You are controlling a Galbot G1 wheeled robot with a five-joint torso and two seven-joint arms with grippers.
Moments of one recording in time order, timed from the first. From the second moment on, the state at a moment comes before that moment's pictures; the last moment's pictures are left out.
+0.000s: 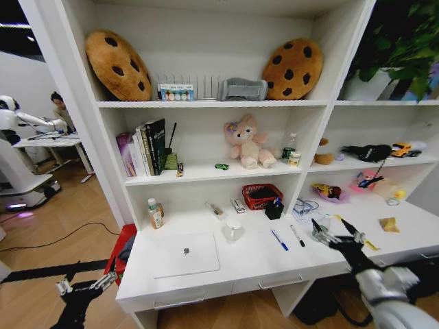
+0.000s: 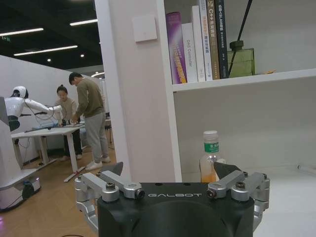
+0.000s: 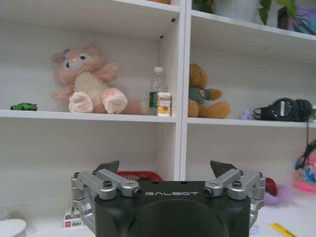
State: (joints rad) left arm 2.03 -1.47 -0.96 -2.36 -0.29 -0.03 0.02; right arm -1.91 1.19 1.02 2.22 0.58 0.09 0.01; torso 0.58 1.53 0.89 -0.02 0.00
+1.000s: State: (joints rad) left arm 2.03 -1.47 -0.96 -2.36 -0.29 -0.03 0.02; right arm -1.84 1.19 0.92 2.14 0.58 0.07 -0.05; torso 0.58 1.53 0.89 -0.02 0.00
